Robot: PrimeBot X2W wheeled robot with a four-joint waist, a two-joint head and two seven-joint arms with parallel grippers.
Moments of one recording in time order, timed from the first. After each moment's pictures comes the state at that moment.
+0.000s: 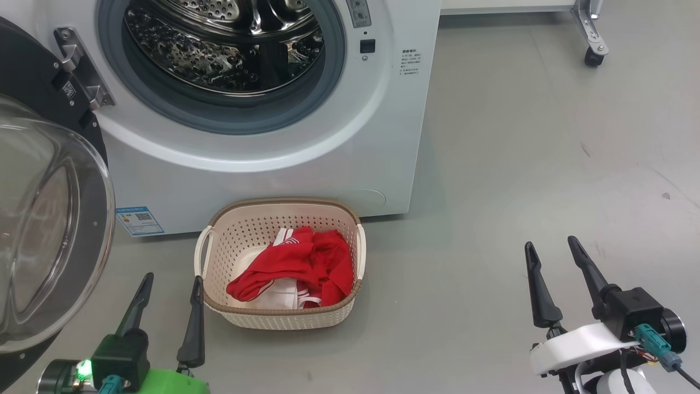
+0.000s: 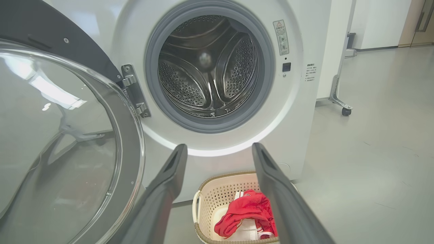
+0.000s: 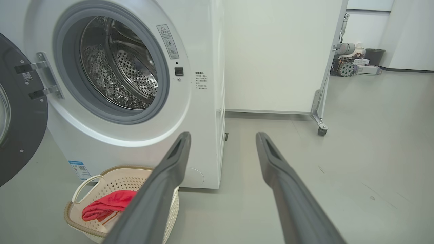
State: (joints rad) left arm 0.12 0.12 -0.15 -0.08 -0.22 0.07 -0.11; right arm 0.06 -0.12 0.17 0.07 0.26 -0.02 -0.22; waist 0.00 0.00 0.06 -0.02
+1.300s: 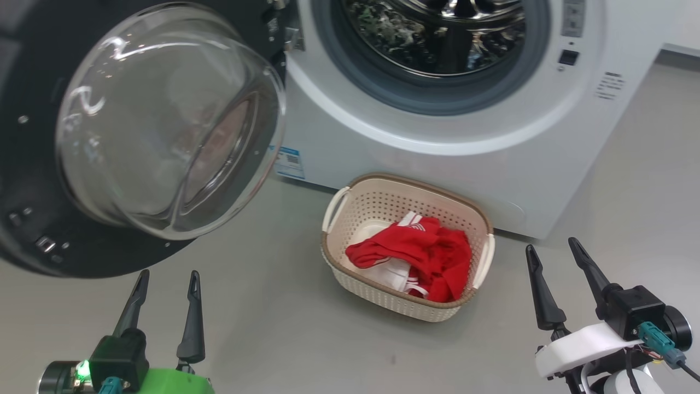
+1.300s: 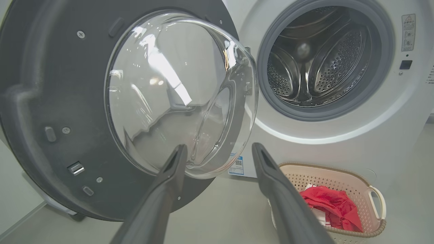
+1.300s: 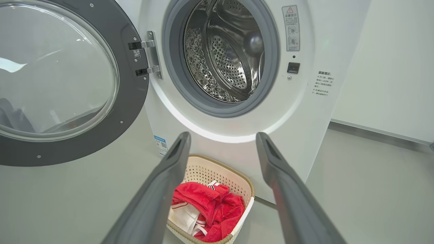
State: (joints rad) left arm 0.12 0.09 -0.14 -0.09 -0.22 0.09 -0.14; right arm 0.06 -0.15 0.18 0.05 0.27 -0.01 -0.19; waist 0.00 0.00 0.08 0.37
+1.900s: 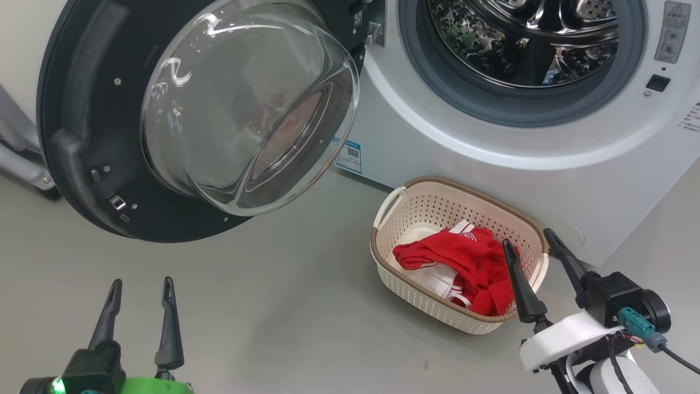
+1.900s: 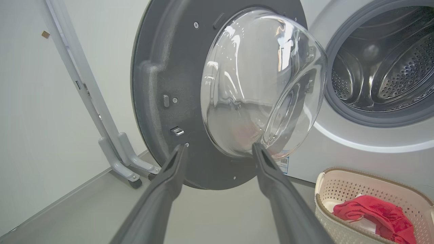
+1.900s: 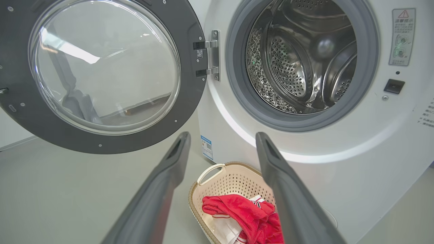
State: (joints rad) left arm 0.16 0.08 -0.07 -0.09 -0.22 0.10 -0.17; right arm 0.02 -0.16 0.23 0.06 0.27 0.02 -0.15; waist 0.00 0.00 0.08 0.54
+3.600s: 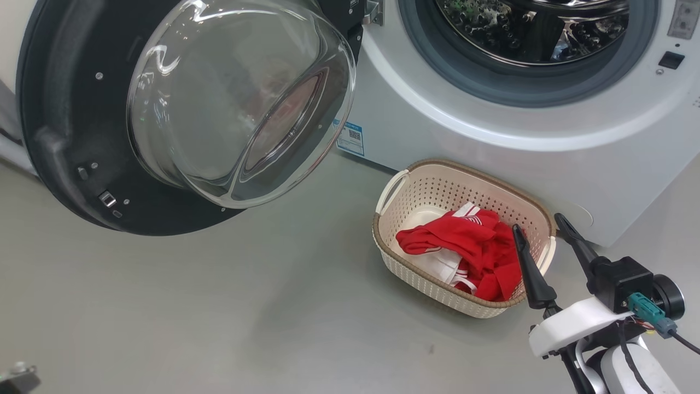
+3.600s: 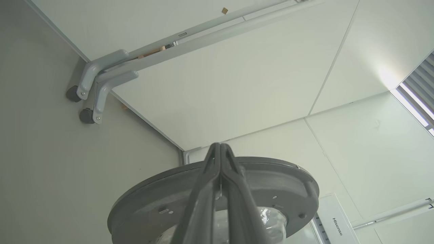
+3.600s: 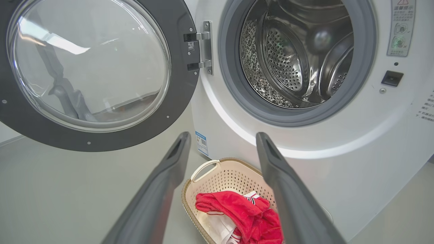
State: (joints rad) left arm 0.05 0.07 0.31 -0.06 -1.62 -0.10 -0.23; right arm -0.01 -0.18 0.22 0.03 0.26 0.01 -0.12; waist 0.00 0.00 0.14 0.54
